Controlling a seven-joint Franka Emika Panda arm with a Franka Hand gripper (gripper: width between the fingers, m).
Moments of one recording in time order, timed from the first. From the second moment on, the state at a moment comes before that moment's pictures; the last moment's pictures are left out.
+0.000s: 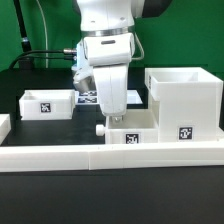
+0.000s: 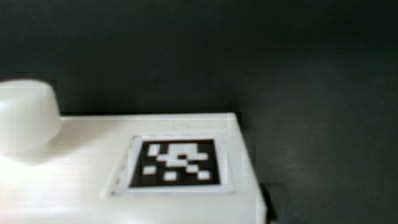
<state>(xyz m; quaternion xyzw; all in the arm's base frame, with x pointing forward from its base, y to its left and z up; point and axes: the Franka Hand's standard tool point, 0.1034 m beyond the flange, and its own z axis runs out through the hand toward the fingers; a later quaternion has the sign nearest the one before) 0.531 0.001 0.020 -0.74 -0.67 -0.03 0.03</state>
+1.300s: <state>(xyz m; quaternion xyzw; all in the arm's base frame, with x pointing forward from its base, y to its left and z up) 0.531 0.006 0.019 -0.73 -0.69 -0.03 0.03</state>
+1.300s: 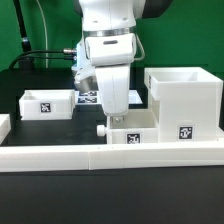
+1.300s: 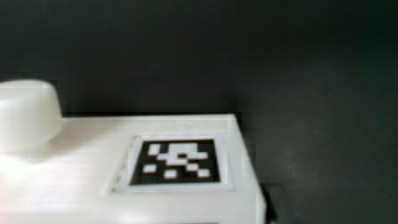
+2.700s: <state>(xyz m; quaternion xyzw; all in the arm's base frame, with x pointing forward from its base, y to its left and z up) 0.541 -0.022 0.068 -0.72 -0.70 -0.01 0.02</state>
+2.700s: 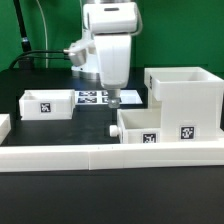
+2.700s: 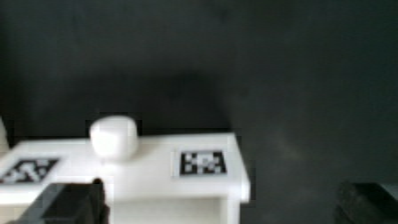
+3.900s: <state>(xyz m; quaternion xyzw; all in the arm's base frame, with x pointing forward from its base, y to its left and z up) 0.536 -0.040 0.037 -0.69 -0.72 0.00 0.04</state>
